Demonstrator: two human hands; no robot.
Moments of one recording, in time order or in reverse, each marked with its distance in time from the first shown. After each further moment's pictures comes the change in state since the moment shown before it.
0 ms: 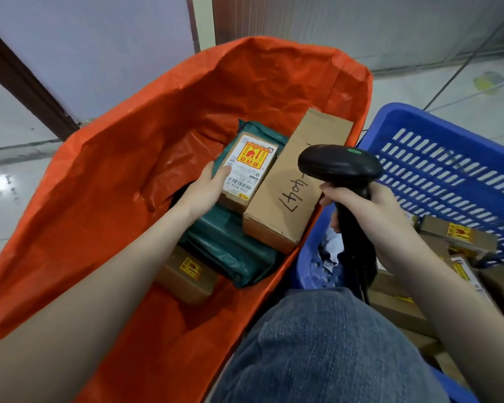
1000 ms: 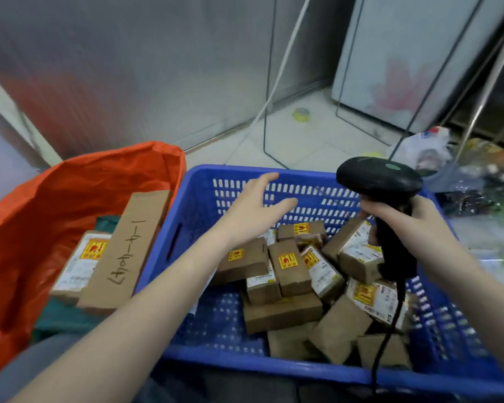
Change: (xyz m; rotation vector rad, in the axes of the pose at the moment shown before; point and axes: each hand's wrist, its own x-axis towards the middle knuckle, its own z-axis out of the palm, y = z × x) left_hand -0.153 0.242 0.256 0.289 -0.426 0.729; right_hand -0.155 0.034 -0.302 0.089 0.598 -0.047
